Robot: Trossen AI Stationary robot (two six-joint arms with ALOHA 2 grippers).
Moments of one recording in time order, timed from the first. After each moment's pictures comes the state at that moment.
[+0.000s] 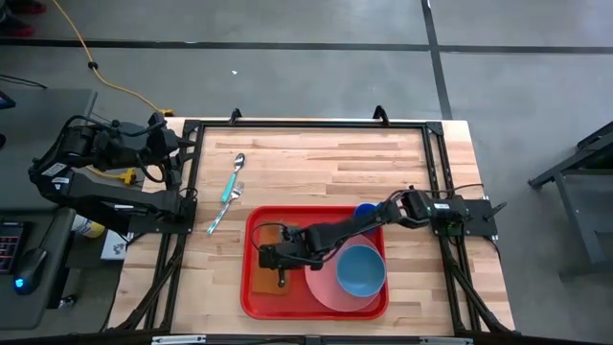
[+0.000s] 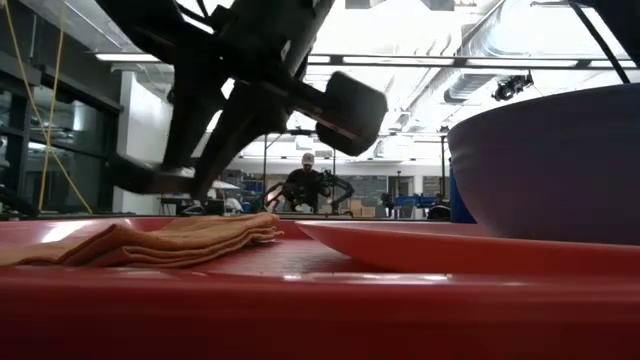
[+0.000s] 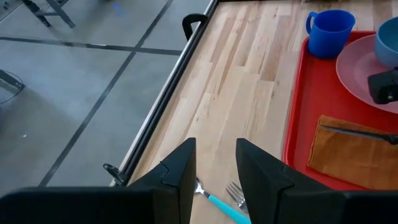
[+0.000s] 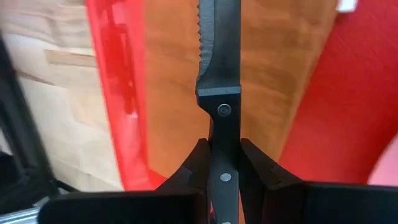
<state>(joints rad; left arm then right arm) 0.06 0.70 1.35 -1.29 -0.41 0.02 0.29 2.36 2.04 -0.71 0.03 1.84</state>
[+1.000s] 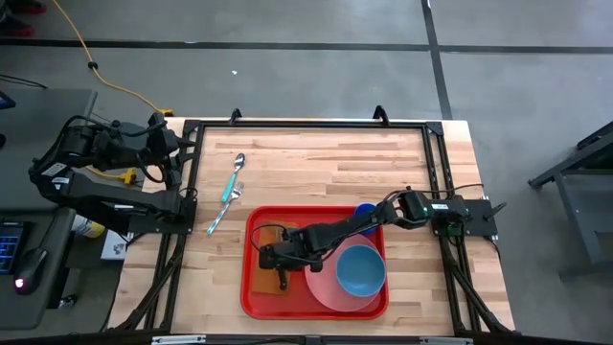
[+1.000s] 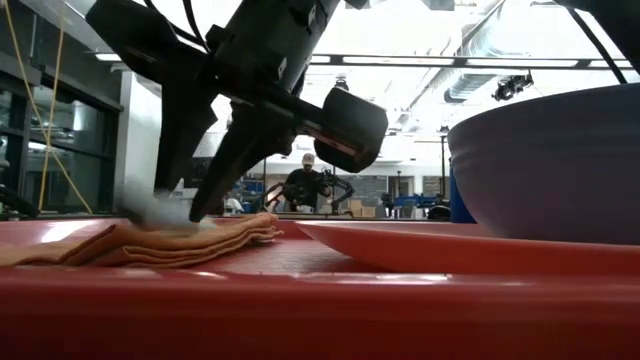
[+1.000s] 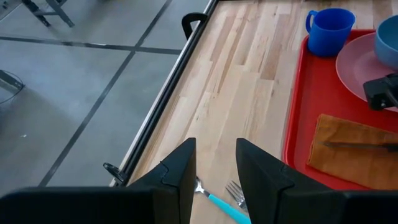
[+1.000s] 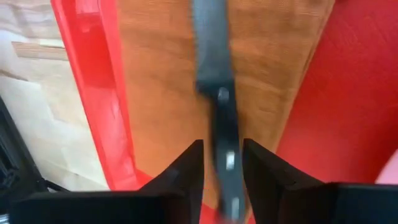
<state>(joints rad) 0.06 0.70 1.35 -1.29 -0.41 0.02 0.29 2.39 2.04 -0.70 -0.04 1.86</state>
